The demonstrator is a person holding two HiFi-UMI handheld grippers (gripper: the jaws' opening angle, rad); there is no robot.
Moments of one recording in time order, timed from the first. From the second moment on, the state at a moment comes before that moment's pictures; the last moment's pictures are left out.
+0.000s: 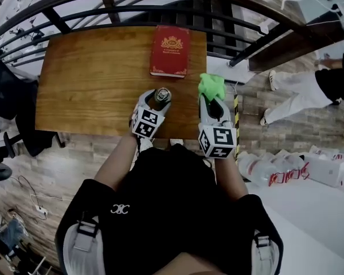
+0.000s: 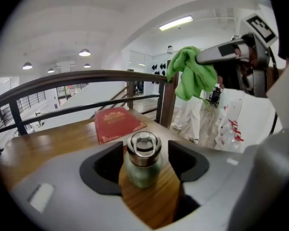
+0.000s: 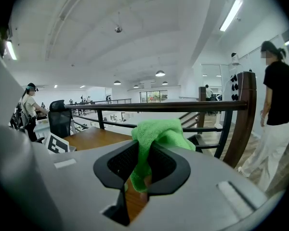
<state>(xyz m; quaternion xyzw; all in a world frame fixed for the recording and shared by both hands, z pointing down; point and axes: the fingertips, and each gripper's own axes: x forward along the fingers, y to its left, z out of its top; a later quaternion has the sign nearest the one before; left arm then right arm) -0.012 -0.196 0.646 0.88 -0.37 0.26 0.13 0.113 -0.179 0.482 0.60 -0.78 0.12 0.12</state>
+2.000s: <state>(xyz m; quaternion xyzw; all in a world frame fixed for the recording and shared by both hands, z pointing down) -0.046 -0.161 0.661 0.89 -0.37 0.25 0.06 -0.049 -0.161 0.600 0.14 -0.89 0.35 0.24</state>
